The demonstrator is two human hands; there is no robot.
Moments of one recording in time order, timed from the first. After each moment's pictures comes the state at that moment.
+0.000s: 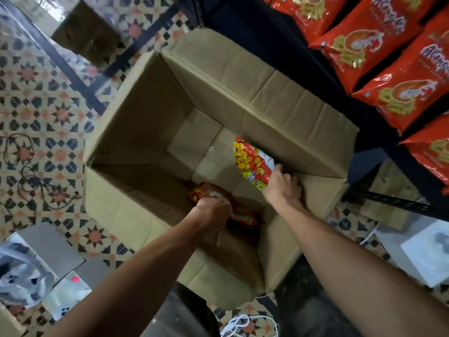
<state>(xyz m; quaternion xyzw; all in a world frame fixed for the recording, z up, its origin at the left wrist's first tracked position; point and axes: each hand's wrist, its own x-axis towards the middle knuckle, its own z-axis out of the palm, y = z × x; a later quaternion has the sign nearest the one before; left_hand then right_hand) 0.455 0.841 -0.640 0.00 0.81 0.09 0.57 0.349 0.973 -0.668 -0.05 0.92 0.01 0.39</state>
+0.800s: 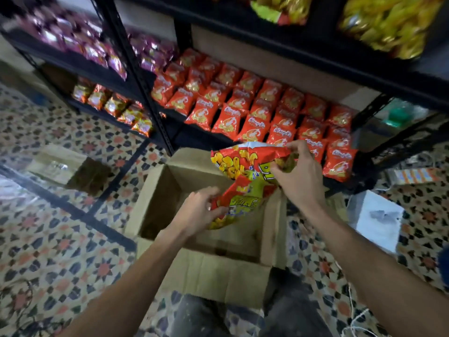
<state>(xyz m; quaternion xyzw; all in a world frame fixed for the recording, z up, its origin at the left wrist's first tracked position) 0.463 0.762 -0.382 0.04 0.91 0.41 0.11 0.394 0.994 -0.308 0.00 0.92 -0.39 -0.02</state>
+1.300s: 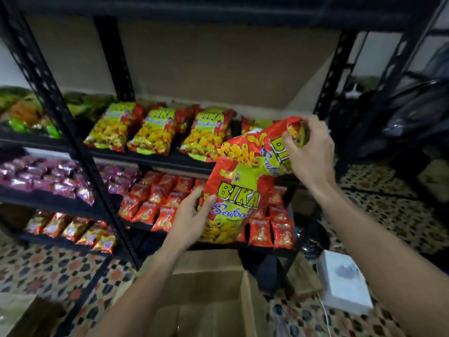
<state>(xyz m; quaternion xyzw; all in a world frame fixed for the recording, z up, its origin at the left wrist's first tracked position) 0.389 0.818 -0.154 0.12 0.79 0.61 -0.03 0.371 1.063 -0.041 0.02 0.85 -0.38 -0.38</state>
